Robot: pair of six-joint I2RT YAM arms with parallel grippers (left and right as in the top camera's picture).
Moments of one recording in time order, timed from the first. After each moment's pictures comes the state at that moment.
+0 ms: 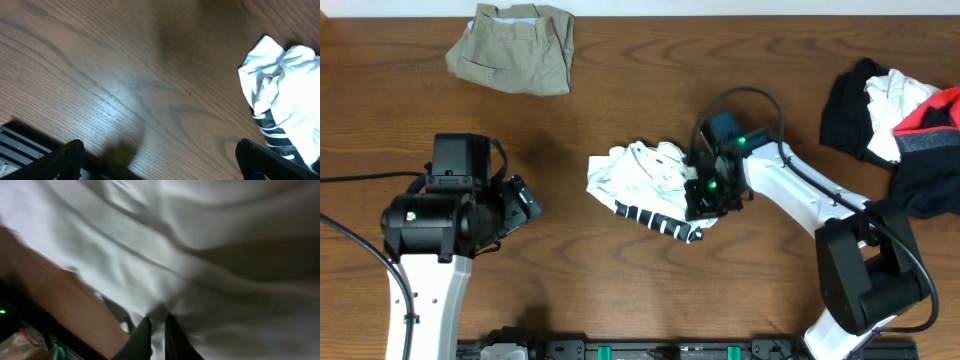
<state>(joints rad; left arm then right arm) -0.02 1.12 1.20 -1.36 -0.09 -0.58 0.44 1.83 1.15 -0.88 -0.45 0.23</state>
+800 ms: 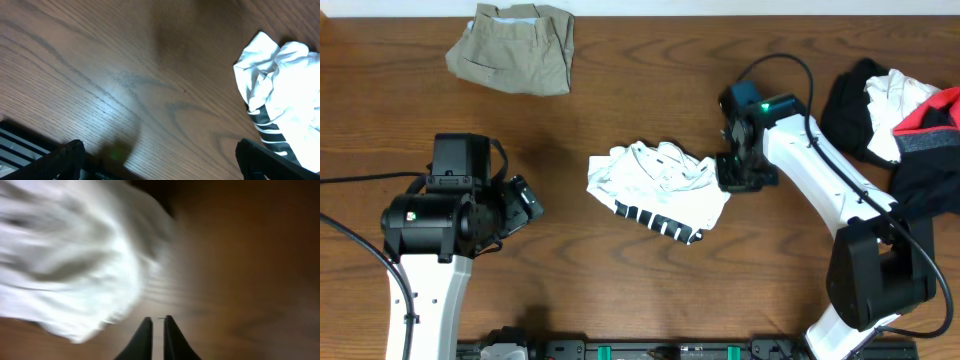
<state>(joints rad) -0.02 1.12 1.20 -1.36 -0.05 -0.58 0.36 1.83 1.41 -1.14 -0.11 0.30</state>
